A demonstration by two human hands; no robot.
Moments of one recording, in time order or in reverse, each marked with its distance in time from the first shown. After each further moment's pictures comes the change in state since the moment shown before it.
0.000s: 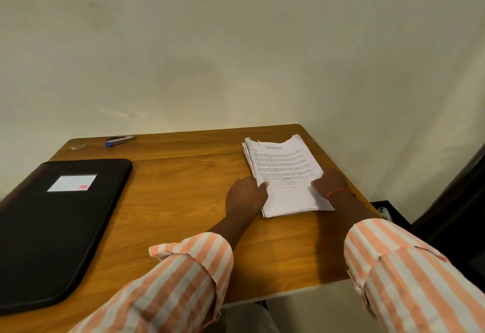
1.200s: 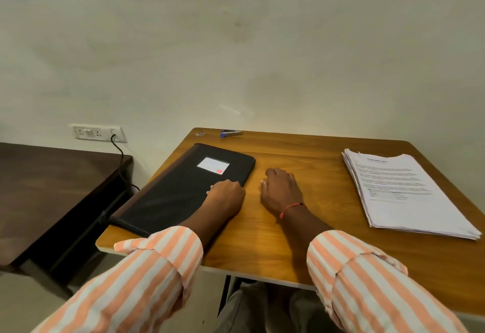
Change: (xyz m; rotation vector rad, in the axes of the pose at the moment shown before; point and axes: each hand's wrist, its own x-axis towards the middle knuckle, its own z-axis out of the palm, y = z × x) left_hand -0.077 -0.237 -0.193 0.852 -0.268 0.099; right_hand -0.193 -0.270 0.170 -0.146 0.083 -0.881
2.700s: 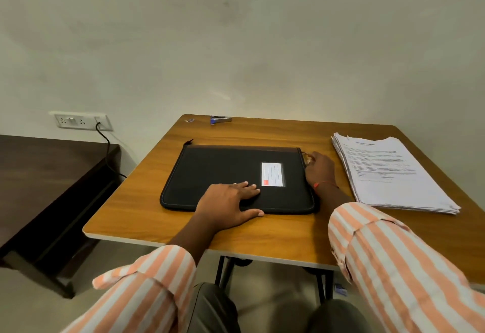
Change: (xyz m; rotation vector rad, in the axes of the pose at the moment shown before) left_hand -0.056 0.036 0.015 -0.368 0.311 0.129; right_hand 0.001 0.117 -0.013 0.380 0.110 0.551
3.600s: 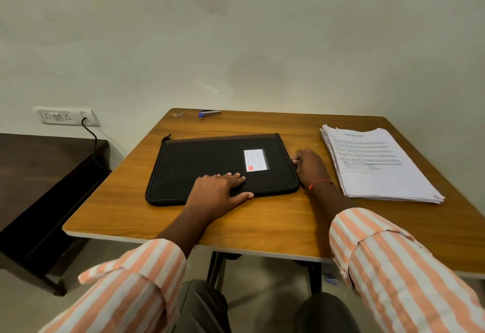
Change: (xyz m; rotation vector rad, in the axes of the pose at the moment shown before) left_hand 0.013 0.010 0.005 0.070 0.006 -0.122; right_hand -0.008 0.017 -0.014 -0.200 -0.118 -0.277
